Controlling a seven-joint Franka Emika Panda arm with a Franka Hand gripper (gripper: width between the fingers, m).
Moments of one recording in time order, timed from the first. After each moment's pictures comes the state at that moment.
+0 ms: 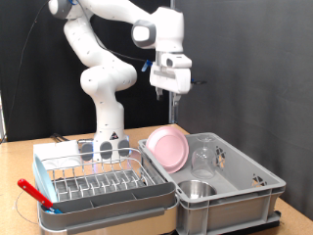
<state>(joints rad) 0.51 -0.85 -0.07 -2.85 -0.13 2.07 -0.35</state>
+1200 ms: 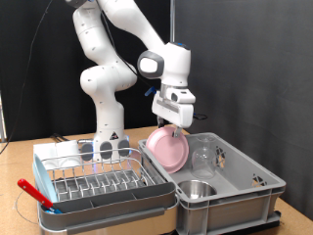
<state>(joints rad) 0.48 -0.56 -0.03 -2.96 -0.19 2.38 -0.28</state>
